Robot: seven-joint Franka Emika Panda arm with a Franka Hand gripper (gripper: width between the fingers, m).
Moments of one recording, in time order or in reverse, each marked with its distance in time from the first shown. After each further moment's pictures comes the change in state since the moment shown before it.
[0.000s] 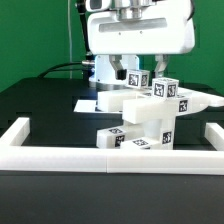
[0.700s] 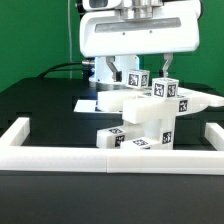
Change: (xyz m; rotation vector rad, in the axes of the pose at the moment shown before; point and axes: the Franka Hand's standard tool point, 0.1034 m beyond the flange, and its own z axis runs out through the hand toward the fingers) arm 0.001 0.001 -0.001 -0.009 0.002 -0.552
